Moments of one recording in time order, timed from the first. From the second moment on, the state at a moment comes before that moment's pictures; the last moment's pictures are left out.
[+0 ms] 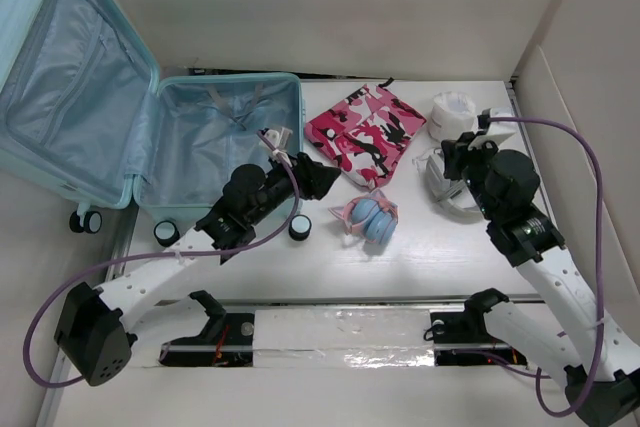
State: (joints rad) left arm -0.73 1.02 0.69 0.29 0.04 -0.53; right arm 0.41 0.79 0.89 -0.18 0.20 0.14
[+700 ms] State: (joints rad) left arm -1.09 1.22 0.89 0.05 -0.24 -0.38; right arm 0.44 0.81 0.81 -0.21 0.28 0.17
